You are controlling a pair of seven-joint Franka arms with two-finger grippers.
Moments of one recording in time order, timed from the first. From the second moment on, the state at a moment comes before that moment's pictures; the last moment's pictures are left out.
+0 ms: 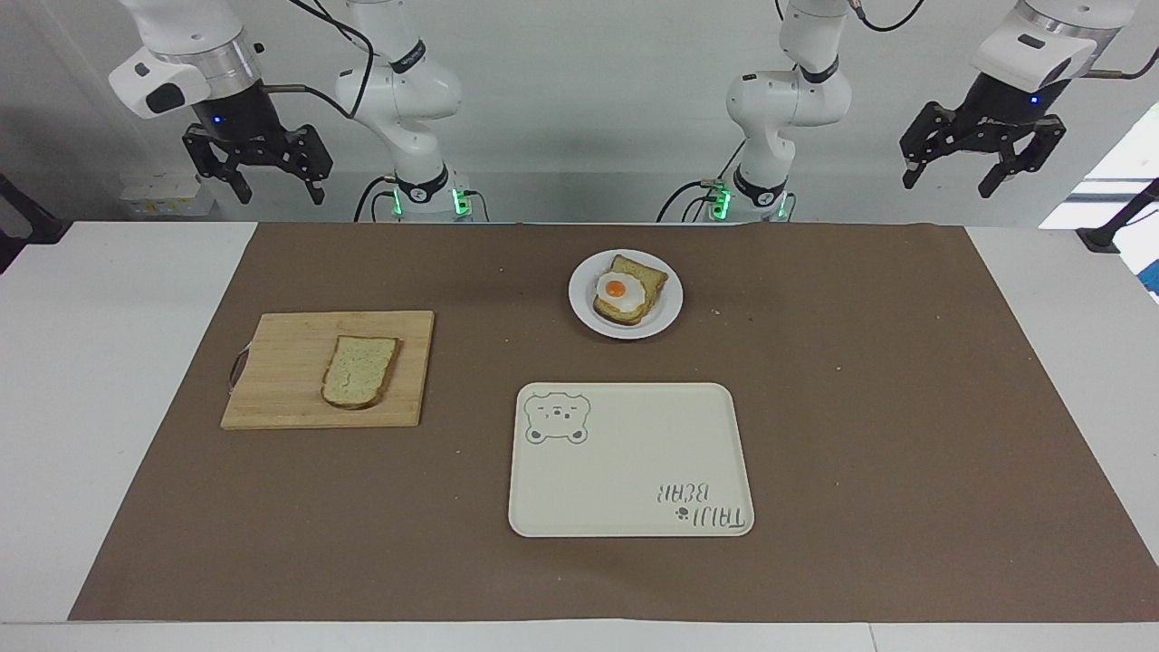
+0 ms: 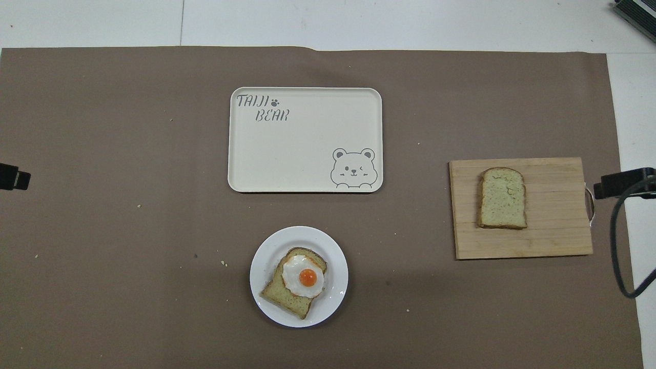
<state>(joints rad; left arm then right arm) -0.06 -0.02 0.01 -1.36 -0.02 1.36 0.17 0.07 -0.10 -0.09 -1.56 -0.02 1.47 -0.01</state>
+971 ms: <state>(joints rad) -0.06 -0.02 0.01 -1.36 -0.02 1.36 0.17 0.06 -0.10 -0.10 -1.56 -0.02 1.46 -0.01</state>
